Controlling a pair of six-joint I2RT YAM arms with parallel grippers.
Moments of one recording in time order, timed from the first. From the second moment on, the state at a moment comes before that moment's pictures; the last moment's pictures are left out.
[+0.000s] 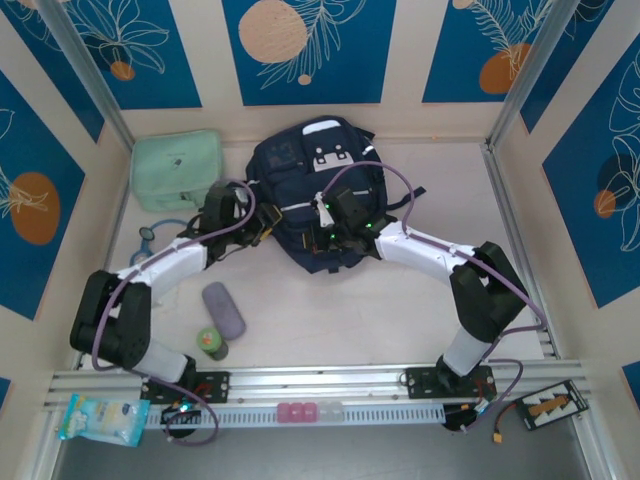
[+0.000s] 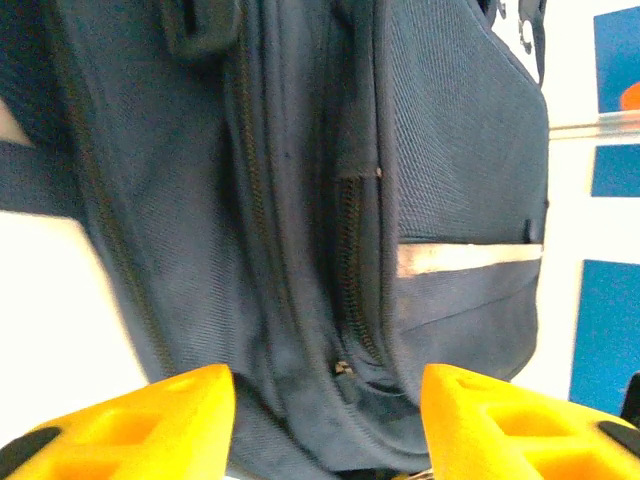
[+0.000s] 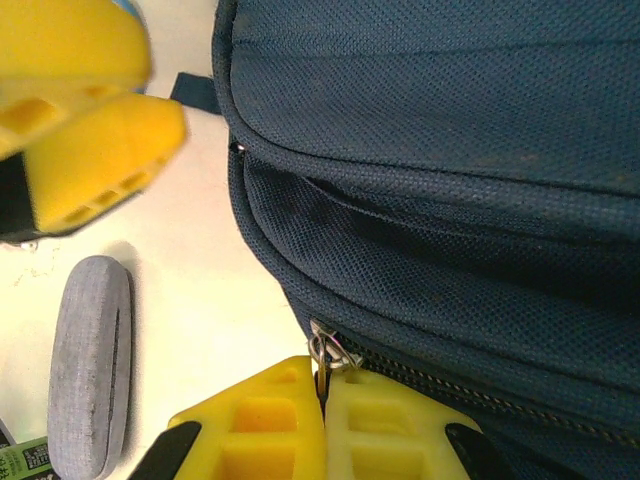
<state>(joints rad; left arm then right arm) -0.35 1.49 0.85 0.02 0.38 -1.06 0.71 1.67 1.15 -0.29 -0.24 0.50</state>
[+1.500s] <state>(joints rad) -0.40 1.61 0.74 0.35 0.37 -1.30 0.56 1.57 1.13 -0.51 0.05 0.48</state>
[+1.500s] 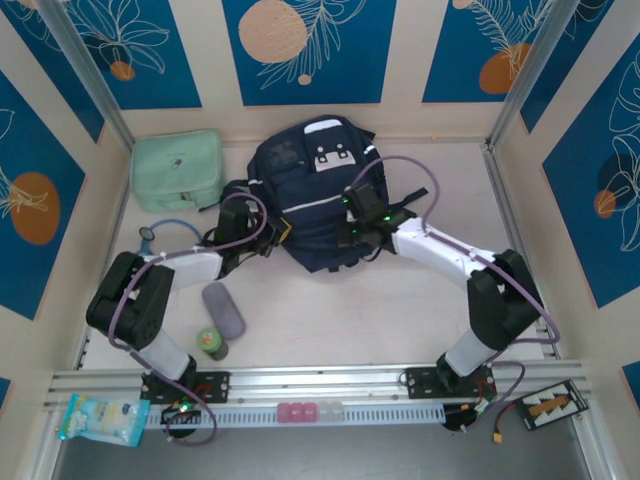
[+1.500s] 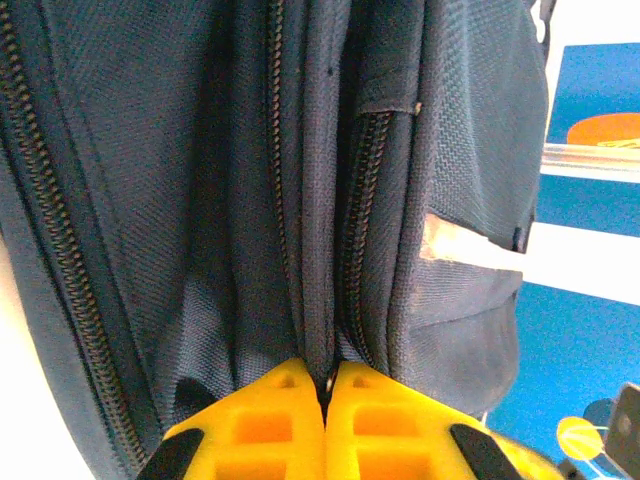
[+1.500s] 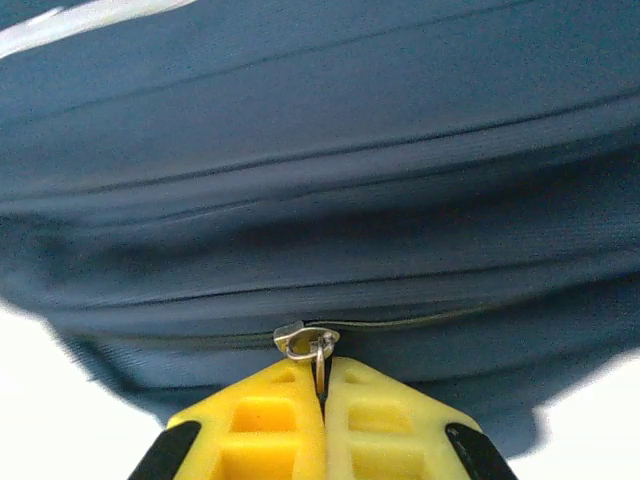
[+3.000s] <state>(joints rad) -0.40 1.29 0.80 -0.22 0.21 -1.06 0.74 1.73 1.20 -0.37 -0.35 0.53</state>
